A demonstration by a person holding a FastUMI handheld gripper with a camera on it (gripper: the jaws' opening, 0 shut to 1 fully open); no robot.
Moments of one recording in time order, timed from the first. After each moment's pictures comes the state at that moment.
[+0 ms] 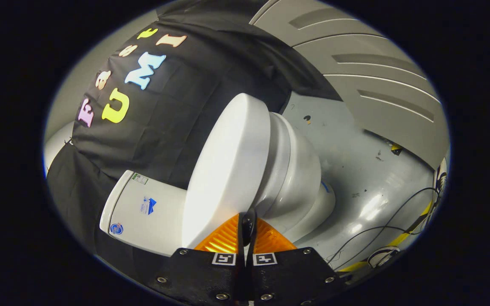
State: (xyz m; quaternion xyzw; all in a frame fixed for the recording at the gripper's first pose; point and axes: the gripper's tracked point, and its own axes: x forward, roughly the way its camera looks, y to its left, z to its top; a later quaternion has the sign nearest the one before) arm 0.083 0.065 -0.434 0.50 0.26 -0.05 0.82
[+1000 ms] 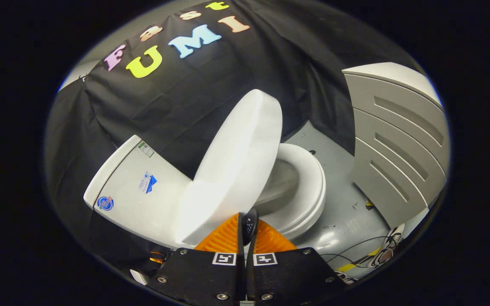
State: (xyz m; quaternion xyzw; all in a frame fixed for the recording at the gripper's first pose) arm 0.092 0.086 -0.326 0.29 0.30 -0.05 0.91
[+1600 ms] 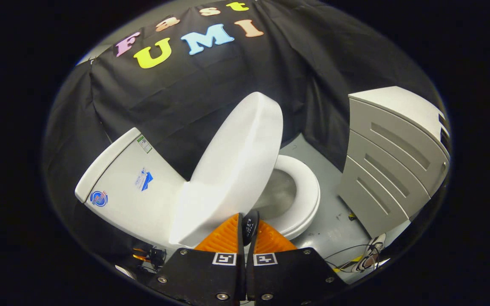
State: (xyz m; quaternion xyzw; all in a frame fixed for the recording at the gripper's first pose) arm 0.097 0.108 -0.284 0.22 0.30 -0.10 0.92
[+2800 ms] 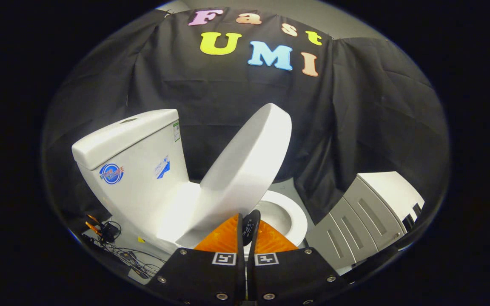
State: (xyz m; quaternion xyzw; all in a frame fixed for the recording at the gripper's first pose) arm 0.116 0.196 -0.194 -0.03 0.26 -0.10 0.96
